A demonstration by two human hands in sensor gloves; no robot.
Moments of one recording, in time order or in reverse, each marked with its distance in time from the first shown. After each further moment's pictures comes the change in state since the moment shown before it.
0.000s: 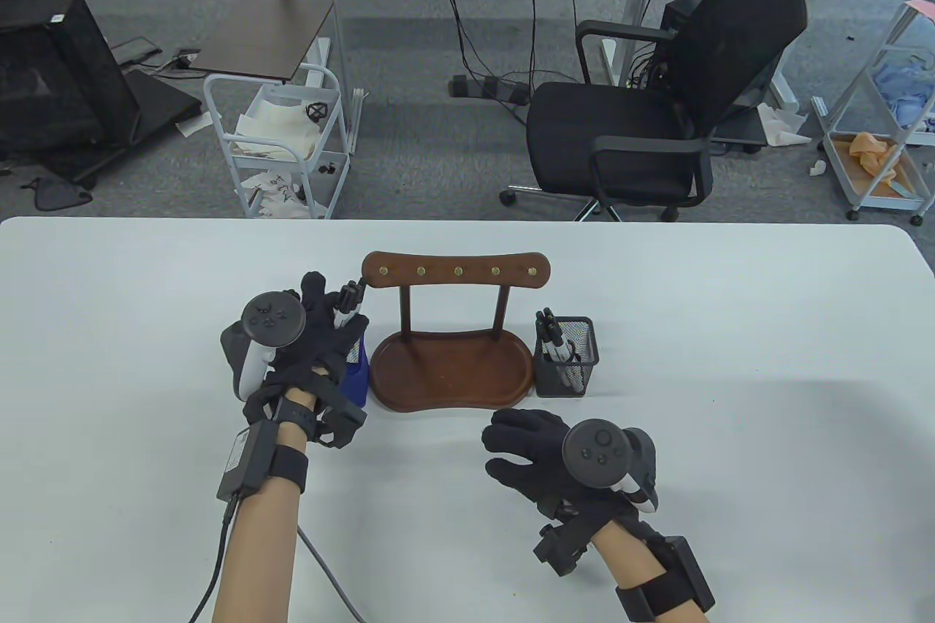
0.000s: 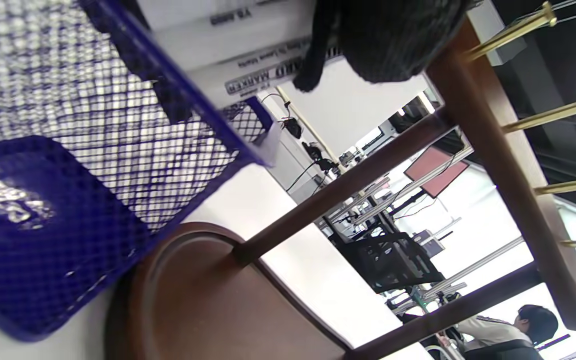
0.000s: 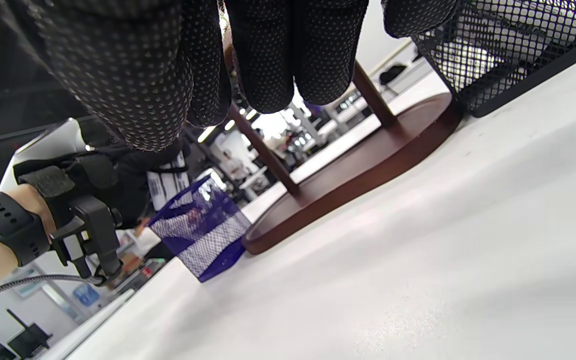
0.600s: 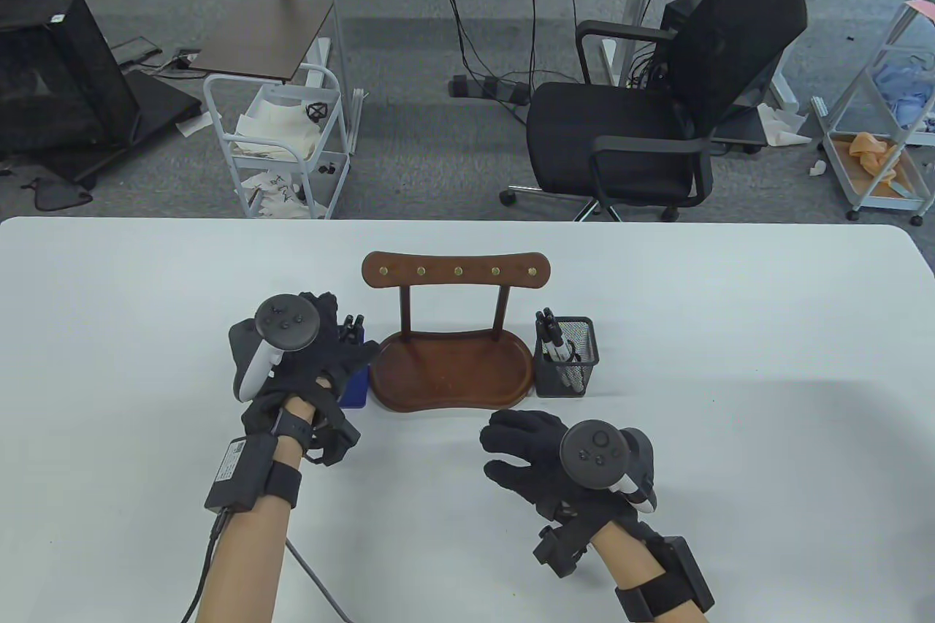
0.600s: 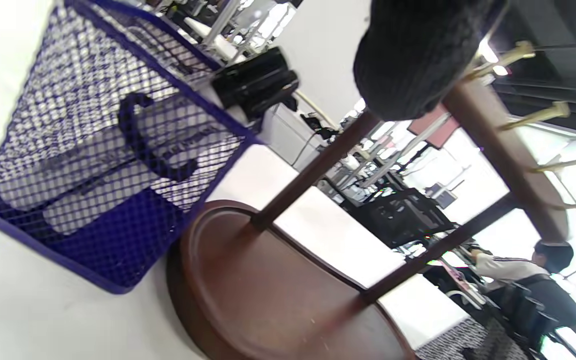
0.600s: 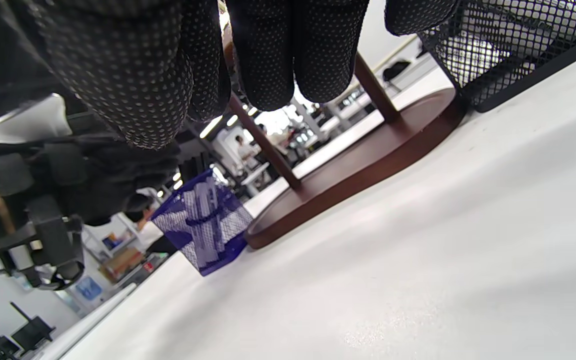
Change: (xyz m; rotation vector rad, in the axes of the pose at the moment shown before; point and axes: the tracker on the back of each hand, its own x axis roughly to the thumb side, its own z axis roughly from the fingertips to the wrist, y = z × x) left_hand 0.024 0.000 0.030 -0.077 -0.056 -0.159; right_hand 0.003 0.002 0.000 0.012 -0.007 0.004
